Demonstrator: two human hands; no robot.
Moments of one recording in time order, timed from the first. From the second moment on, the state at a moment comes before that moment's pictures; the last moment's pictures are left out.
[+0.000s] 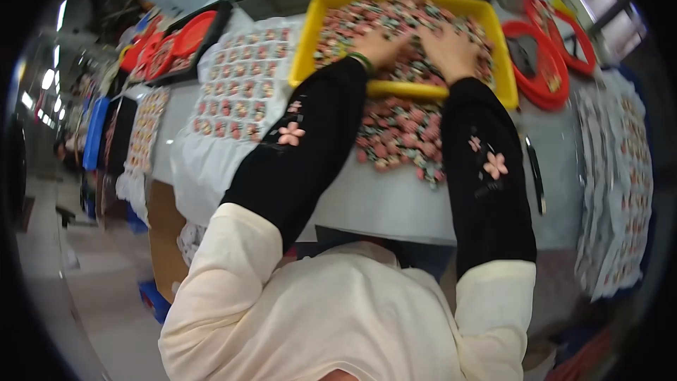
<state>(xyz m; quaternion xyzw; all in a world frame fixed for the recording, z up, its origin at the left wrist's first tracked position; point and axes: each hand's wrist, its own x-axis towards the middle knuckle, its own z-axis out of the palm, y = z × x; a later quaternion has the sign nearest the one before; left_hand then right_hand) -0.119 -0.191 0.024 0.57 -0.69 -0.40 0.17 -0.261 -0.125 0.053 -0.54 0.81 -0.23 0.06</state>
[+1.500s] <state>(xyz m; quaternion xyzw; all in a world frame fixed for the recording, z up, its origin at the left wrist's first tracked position) -0.162 -0.149 0.072 0.31 -0.34 -0.58 0.67 -0.213 -0.134 0.063 -0.48 0.63 -0.61 0.06</state>
